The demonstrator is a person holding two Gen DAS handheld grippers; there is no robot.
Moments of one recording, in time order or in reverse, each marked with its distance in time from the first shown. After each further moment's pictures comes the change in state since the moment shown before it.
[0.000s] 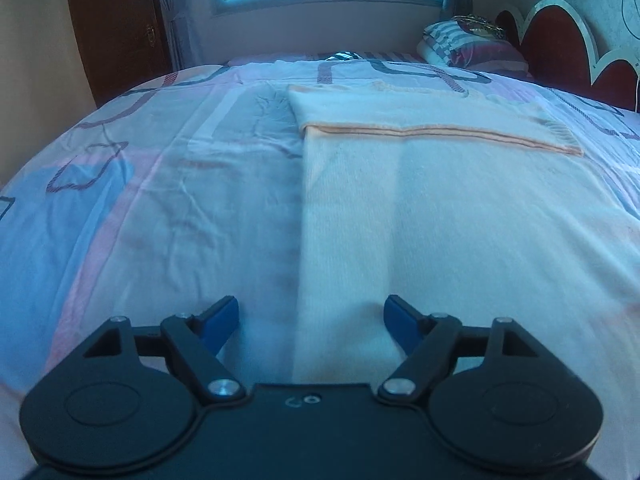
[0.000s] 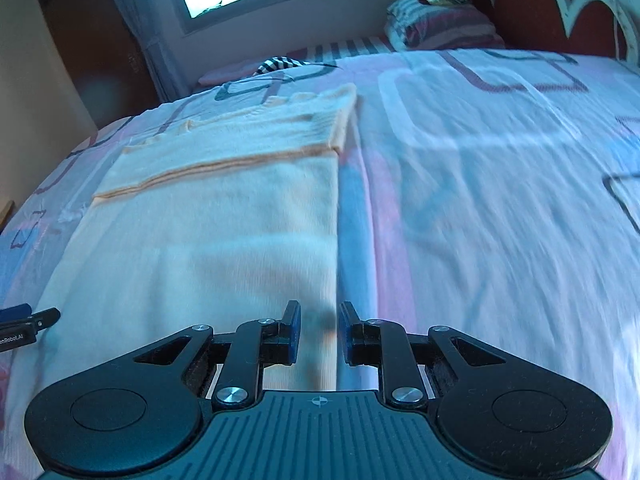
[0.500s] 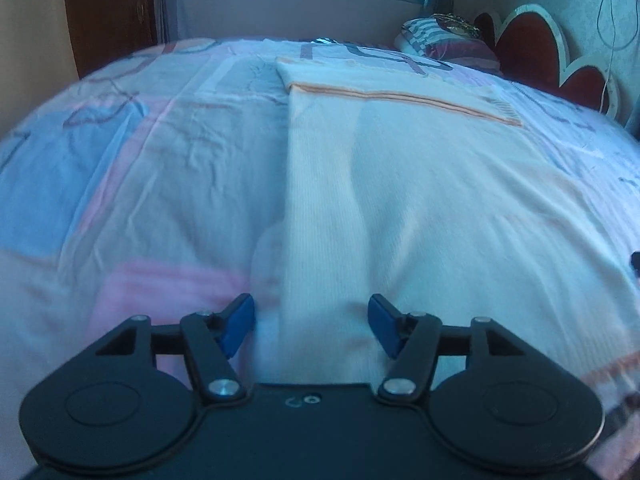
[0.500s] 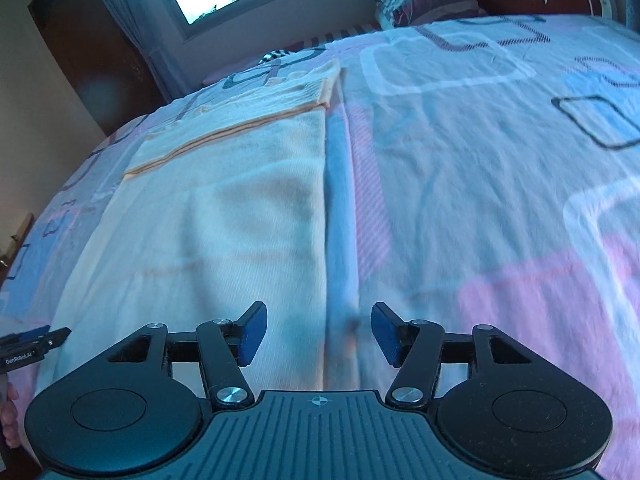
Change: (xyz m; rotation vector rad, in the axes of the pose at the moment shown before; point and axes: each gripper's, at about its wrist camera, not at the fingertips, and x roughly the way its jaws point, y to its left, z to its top) left arm -0.070 0.018 -0.069 -0.065 0.046 -0.135; right arm -0.066 -0.018 -0.069 0.088 0.027 0.079
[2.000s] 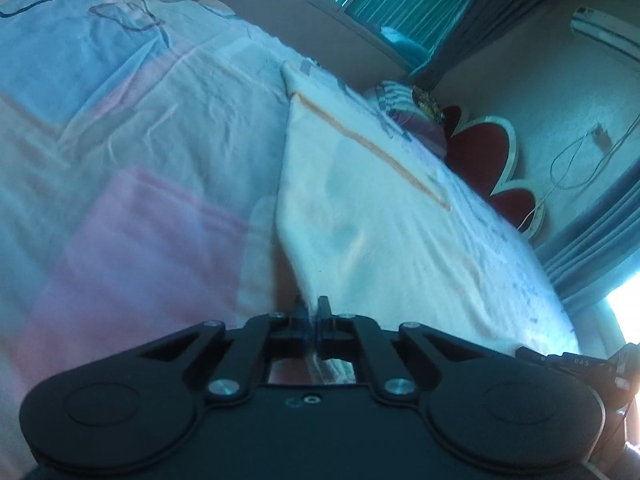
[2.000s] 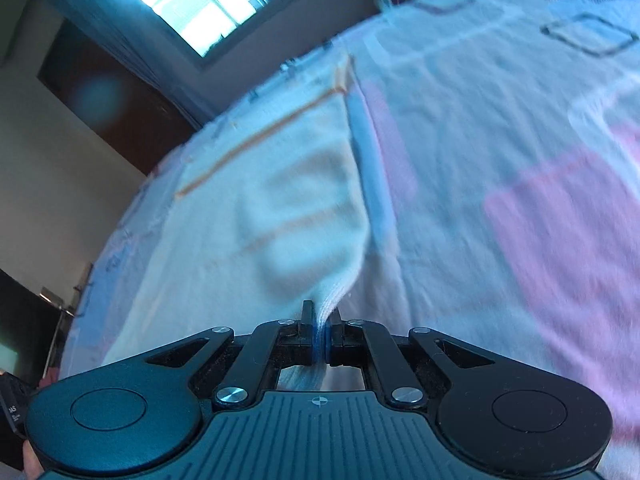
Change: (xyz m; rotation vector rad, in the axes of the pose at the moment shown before) left arm -0.020 0.063 -0.028 -0.388 -0.085 -0.378; right arm -0.034 -0.009 -0.030 0.174 -0.055 0.197
